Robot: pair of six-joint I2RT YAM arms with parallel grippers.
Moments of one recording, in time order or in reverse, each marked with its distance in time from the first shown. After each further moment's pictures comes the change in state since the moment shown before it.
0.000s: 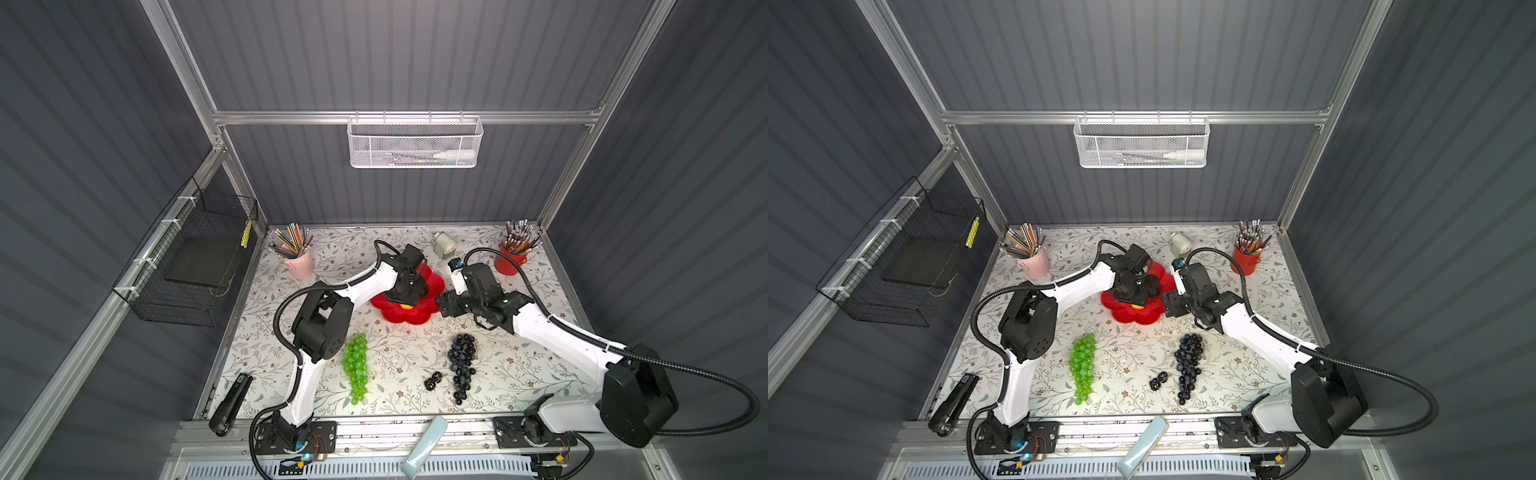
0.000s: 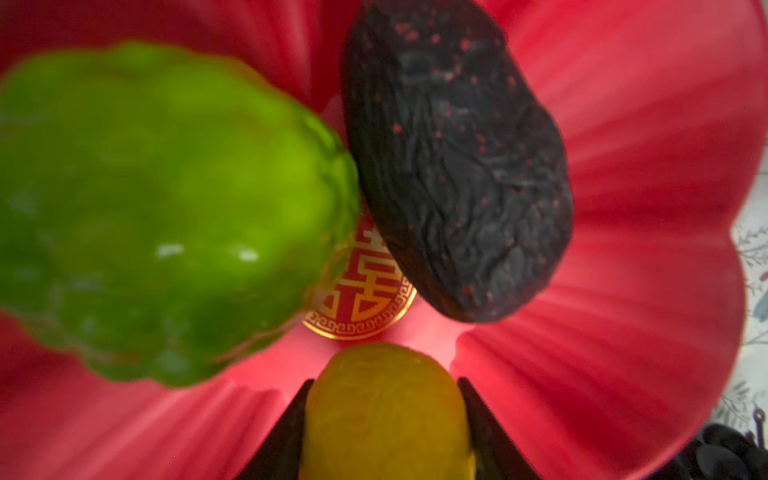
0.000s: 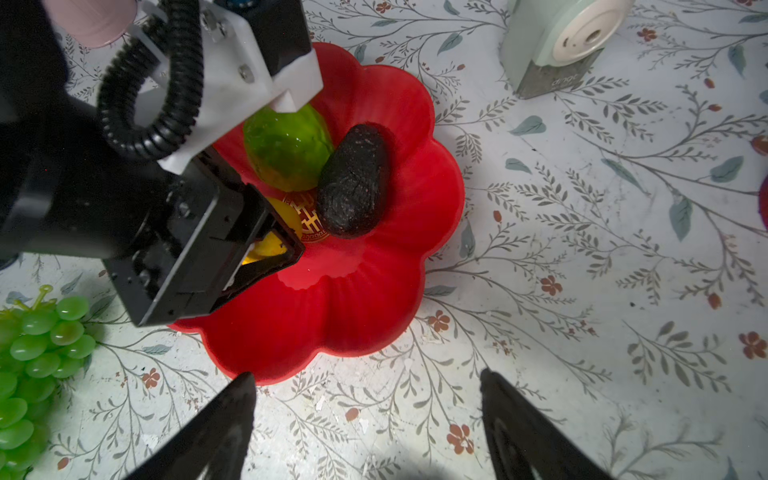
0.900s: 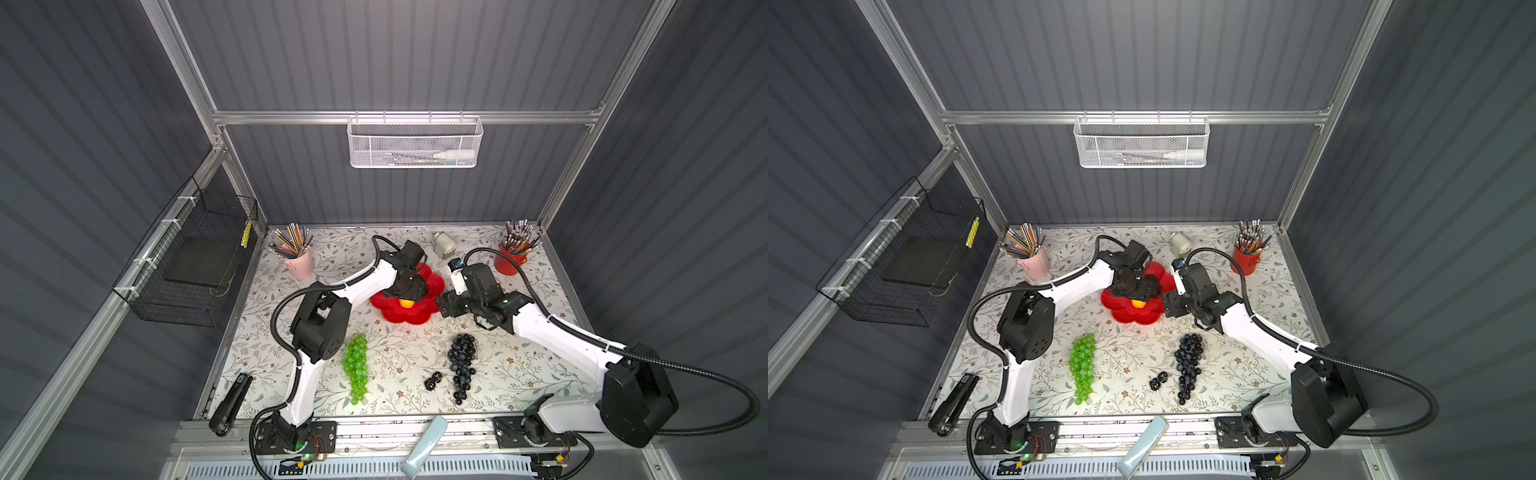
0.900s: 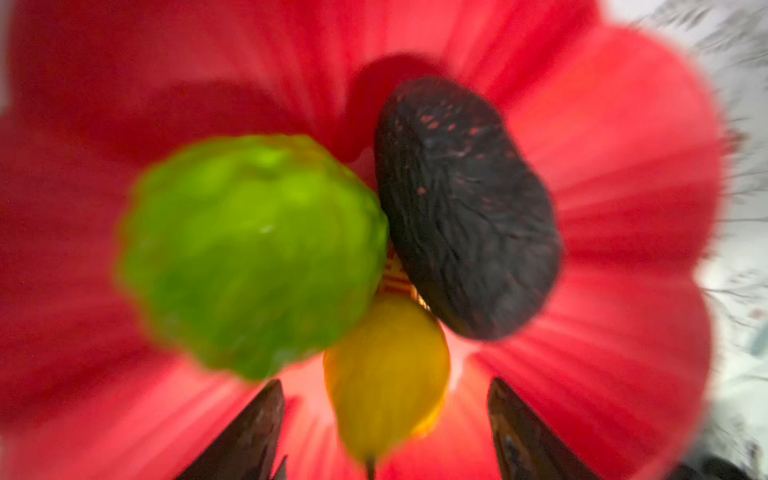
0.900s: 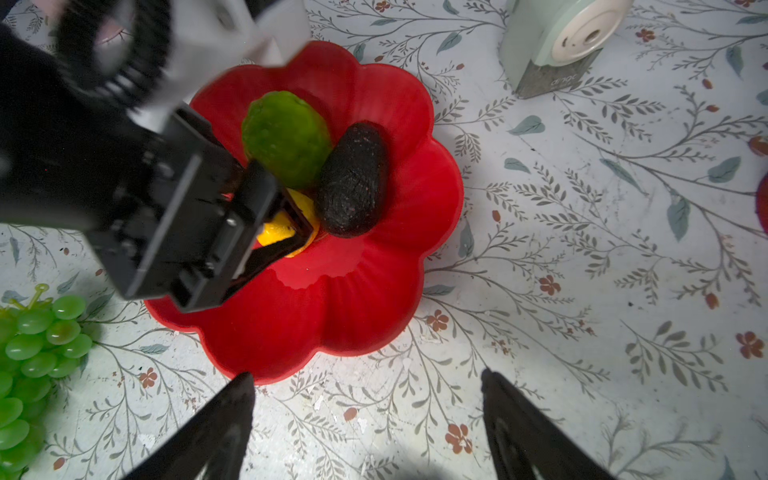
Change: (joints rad) left arm 0.000 -0.082 0.007 -0.020 -0.070 -0.018; right arm 0.000 0.000 -0.002 0.002 0.005 -0.003
